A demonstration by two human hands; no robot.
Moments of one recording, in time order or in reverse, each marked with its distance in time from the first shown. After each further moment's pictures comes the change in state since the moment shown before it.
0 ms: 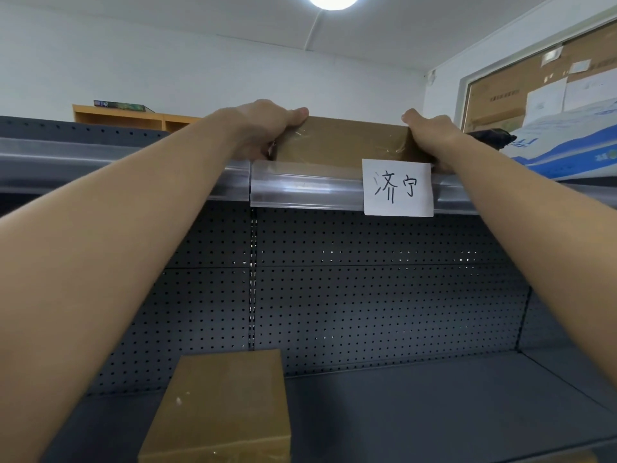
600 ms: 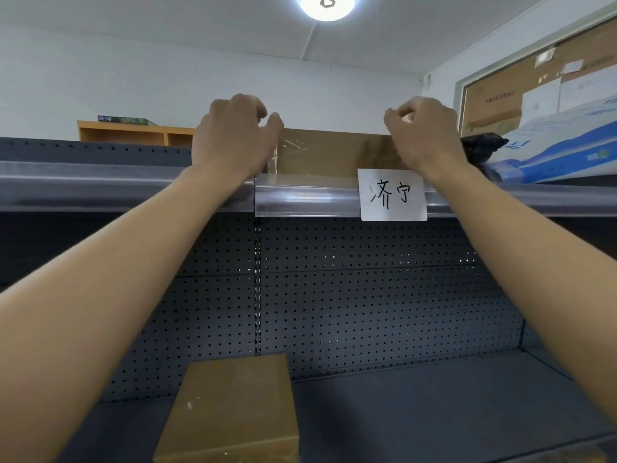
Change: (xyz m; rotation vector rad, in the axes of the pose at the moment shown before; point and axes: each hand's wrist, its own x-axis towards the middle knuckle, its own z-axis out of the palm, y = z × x) left_hand -0.044 -0.013 -0.010 0.659 0.643 0.434; right_hand -0.064 -0.017 0.004 -0.369 0.323 -0.494
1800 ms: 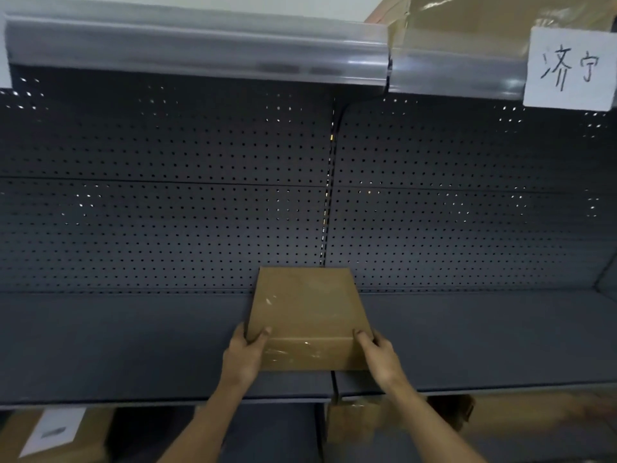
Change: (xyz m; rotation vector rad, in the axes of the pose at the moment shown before) left_hand -0.394 -0.238 0.074 -0.385 -0.524 -1.168; right_hand -0.426 0.044 0.210 0.415 -0.912 0.955
